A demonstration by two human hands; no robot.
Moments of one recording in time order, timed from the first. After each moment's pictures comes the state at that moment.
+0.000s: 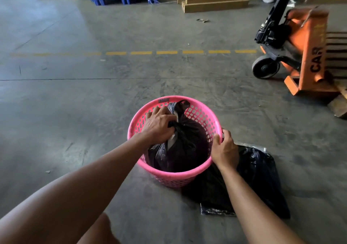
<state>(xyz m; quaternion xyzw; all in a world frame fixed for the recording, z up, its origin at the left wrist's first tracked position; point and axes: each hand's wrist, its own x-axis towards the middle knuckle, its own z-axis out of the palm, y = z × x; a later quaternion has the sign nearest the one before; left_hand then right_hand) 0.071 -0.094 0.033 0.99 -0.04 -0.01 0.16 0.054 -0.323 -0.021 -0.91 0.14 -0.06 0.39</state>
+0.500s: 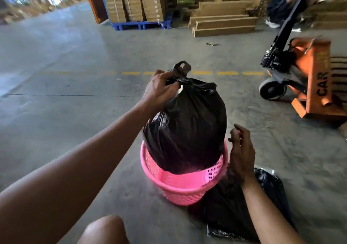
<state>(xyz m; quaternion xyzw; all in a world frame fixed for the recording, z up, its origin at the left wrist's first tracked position) 0.083 -0.087 0.221 0.91 0.02 0.17 0.37 0.057 -0.338 0.058 -0.80 0.01 -0.13 0.58</state>
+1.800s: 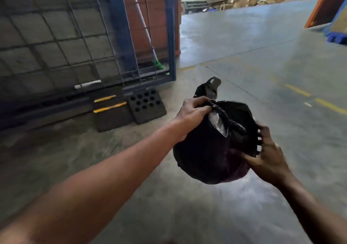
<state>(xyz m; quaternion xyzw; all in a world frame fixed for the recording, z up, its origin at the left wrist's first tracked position) -0.211 0.377 0.149 0.67 0.40 0.32 0.54 -0.018 0.232 0.082 -0.71 -0.55 0.15 0.40</state>
